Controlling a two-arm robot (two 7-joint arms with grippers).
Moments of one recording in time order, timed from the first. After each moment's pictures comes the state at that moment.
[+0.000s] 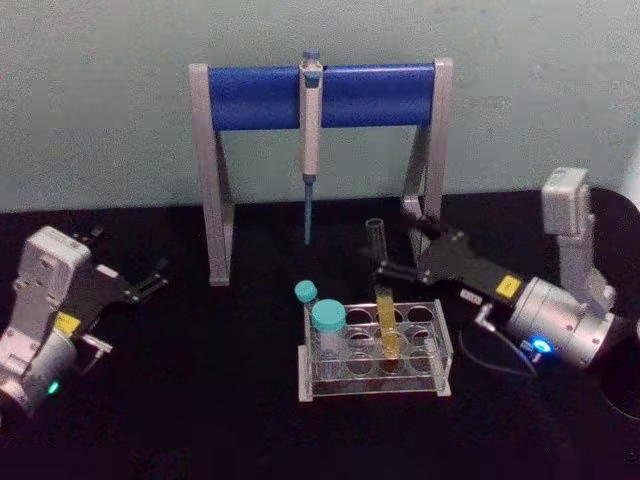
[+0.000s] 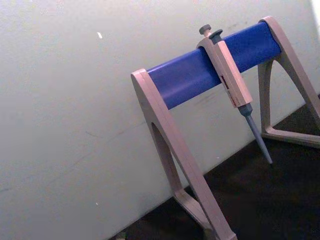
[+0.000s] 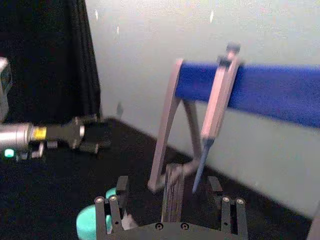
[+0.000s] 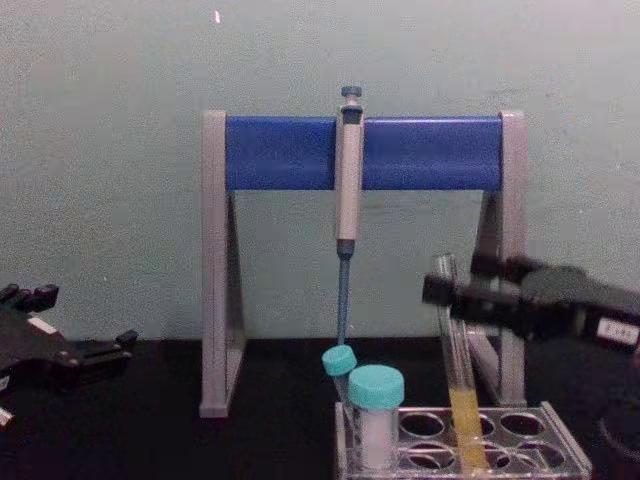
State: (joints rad) left arm -0.20 0.60 0.45 -1.41 -0.25 -0.12 0.03; right arm 0.36 0.45 -0.45 -1.29 0.58 -0.15 0.68
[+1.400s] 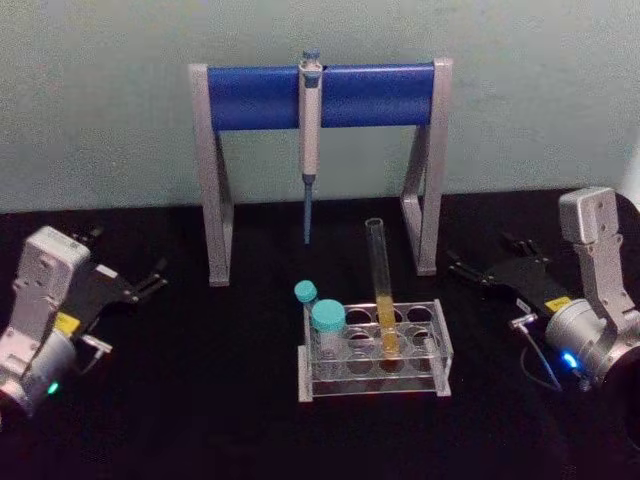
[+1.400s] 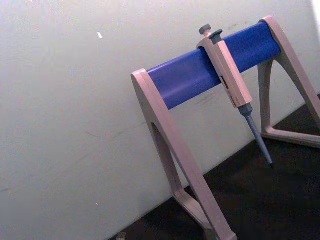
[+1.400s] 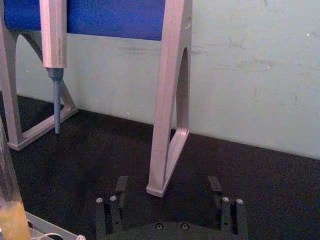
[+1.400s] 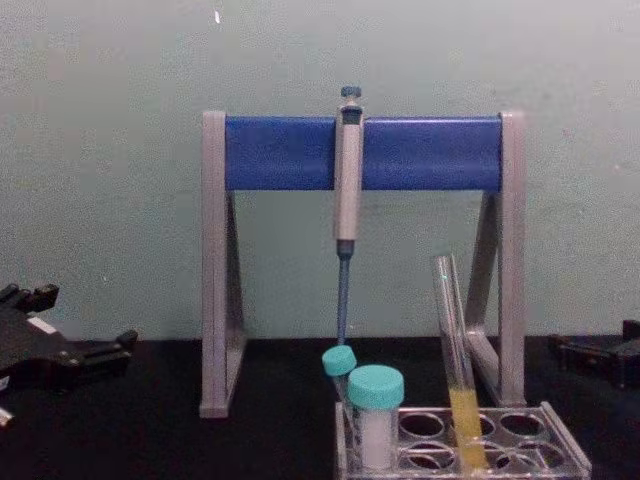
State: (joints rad) left arm -0.20 0.60 0.45 -1.41 -0.25 -0.12 0.03; right arm 0.21 0.40 -0.29 -1.39 0.36 0.09 0.17
